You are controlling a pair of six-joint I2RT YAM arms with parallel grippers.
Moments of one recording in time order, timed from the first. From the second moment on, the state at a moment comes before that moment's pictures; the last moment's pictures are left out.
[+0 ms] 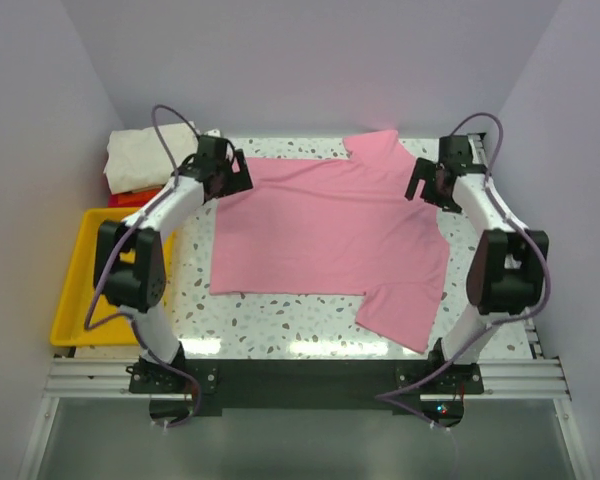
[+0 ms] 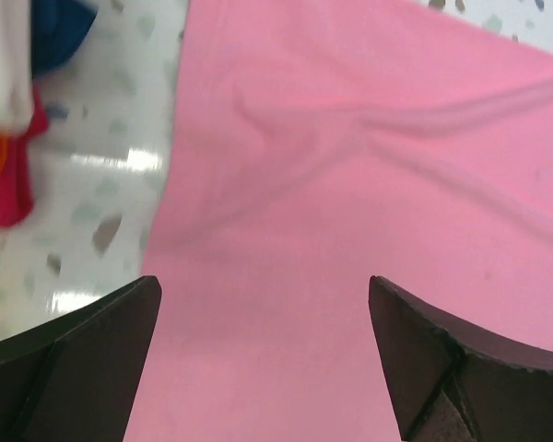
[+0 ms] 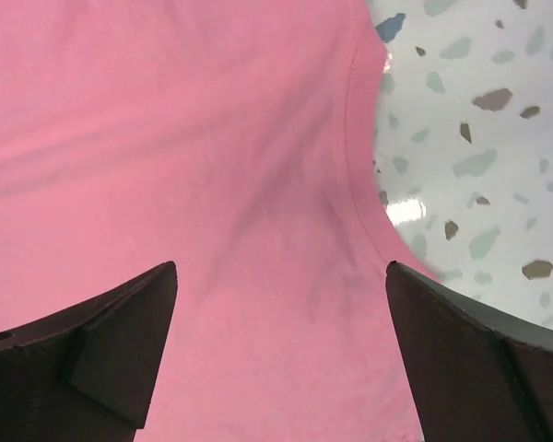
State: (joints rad) left arm -0.22 1.97 1.55 -0.41 -0.13 -0.44; right arm -0.03 1.89 1.52 -0.65 0.11 0.29
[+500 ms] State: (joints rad) left arm -0.40 1.01 0.52 -0.47 -0.22 -0.82; right arm -0.03 0.75 0.55 -0.40 0.17 0.62
